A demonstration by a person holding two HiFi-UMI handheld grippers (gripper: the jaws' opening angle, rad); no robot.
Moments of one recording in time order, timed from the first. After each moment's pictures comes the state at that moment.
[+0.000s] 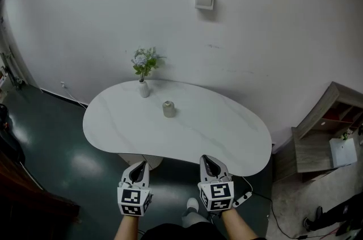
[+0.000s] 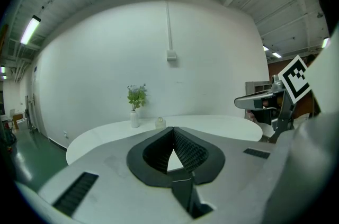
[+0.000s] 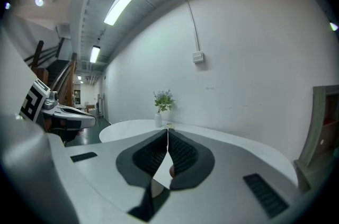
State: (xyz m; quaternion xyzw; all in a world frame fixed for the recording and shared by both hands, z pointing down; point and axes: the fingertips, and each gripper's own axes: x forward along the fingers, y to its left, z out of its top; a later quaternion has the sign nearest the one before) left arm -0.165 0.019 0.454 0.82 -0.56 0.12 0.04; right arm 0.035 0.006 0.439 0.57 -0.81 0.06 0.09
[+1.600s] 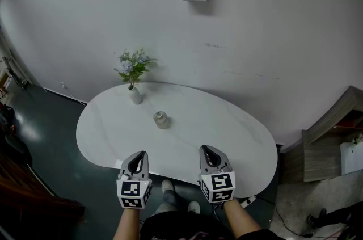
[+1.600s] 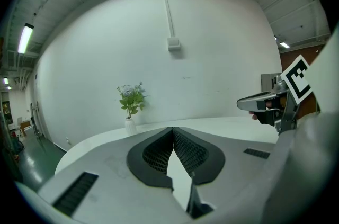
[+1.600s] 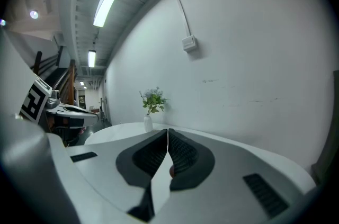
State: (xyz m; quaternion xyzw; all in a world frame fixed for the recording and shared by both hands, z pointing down) left arm -0.117 -0.127 0.445 0.80 -0.58 0.15 0.04; right arm 0.082 -0.145 0.447 0.54 -0.83 0.09 0.08
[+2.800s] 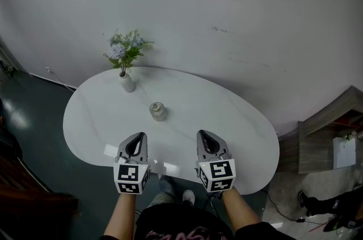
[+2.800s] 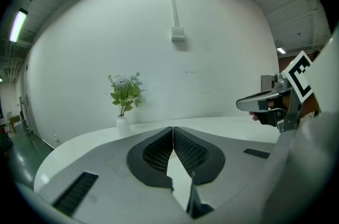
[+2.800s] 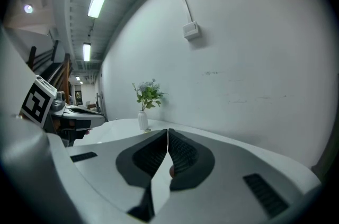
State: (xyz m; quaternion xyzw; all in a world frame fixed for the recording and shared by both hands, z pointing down) left arm -0.127 -0.206 0.470 0.82 -0.55 0.15 0.06; right arm 0.057 -0.205 0.463 0.55 -0.82 0.10 0.11
